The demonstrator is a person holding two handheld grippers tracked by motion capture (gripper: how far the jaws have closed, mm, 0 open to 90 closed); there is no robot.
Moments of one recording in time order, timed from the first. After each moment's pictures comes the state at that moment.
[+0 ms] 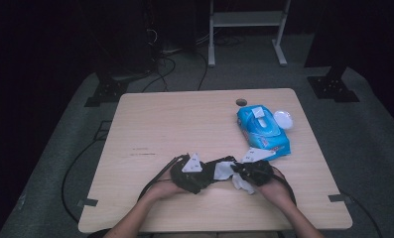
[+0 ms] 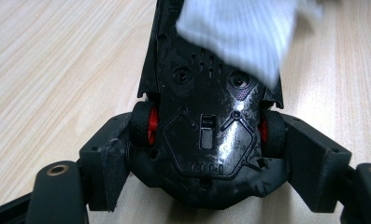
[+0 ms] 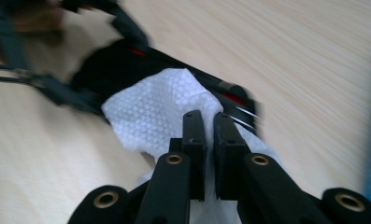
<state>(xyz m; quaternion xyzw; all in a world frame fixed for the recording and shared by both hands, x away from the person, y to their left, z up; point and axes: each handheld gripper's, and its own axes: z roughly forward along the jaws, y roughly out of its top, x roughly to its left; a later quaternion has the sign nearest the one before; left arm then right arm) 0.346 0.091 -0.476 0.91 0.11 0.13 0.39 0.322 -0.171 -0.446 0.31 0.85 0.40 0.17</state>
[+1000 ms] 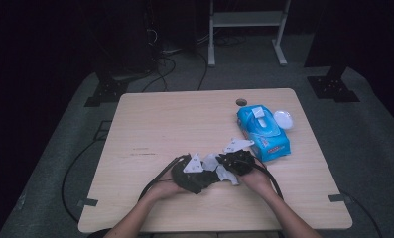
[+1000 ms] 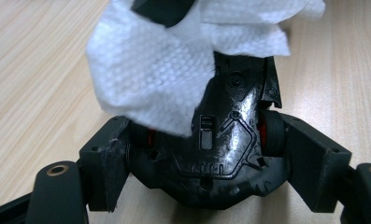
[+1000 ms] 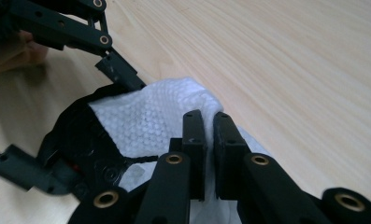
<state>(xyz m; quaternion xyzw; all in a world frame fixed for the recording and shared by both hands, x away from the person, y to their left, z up) 0.346 0.089 -0.474 0.90 0.12 0.13 0.39 0.355 -0.124 -0.444 0.30 0.85 0.39 0.18</state>
